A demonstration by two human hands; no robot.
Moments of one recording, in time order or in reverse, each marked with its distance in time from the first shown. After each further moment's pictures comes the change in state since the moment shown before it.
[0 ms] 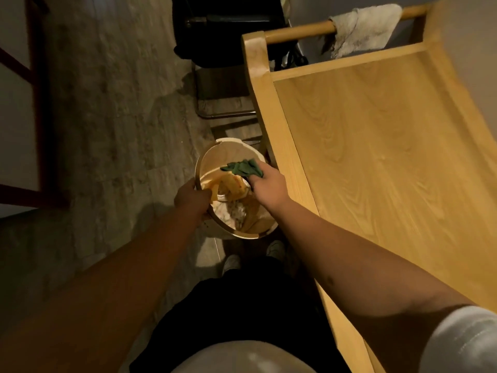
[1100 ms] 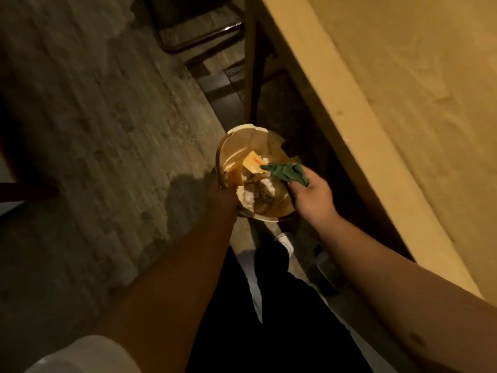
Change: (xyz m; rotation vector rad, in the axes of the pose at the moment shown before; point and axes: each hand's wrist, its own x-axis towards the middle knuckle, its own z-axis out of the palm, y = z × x) left_hand 0.029 -0.224 0.046 0.015 -0.151 -0.011; right_hand -0.127 0.194 0.081 0.349 0.265 0.330
